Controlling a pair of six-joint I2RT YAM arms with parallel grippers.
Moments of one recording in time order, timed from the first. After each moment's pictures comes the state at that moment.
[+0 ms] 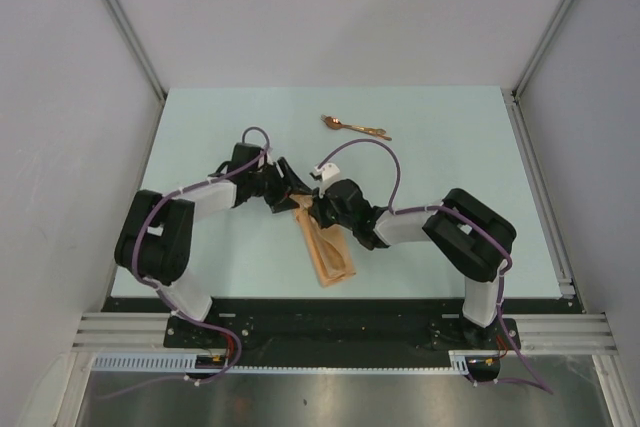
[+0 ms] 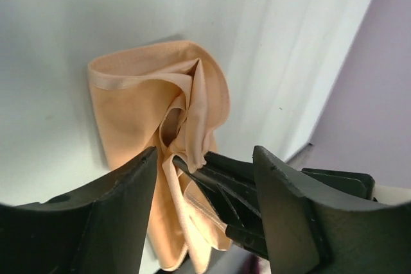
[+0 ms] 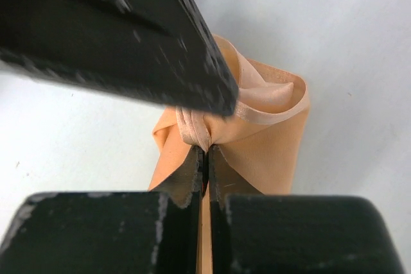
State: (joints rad) left arm -0.28 1.68 0.86 -0.05 0.56 -0.89; right arm 0.89 1.87 0.91 0.49 0.06 0.30
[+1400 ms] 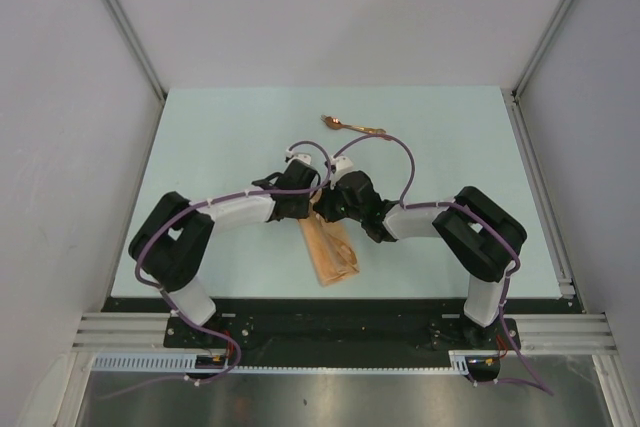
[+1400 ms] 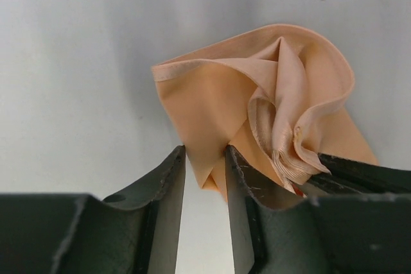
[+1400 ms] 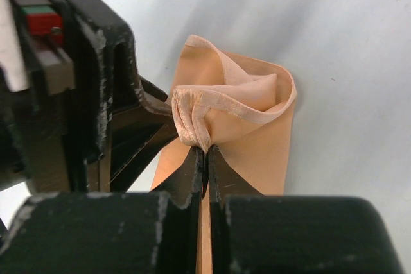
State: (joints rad) left arm -0.66 1.67 0.95 -0.27 -0.28 -0.44; right arm 0.82 1.83 0.89 0.47 -0.04 0.44
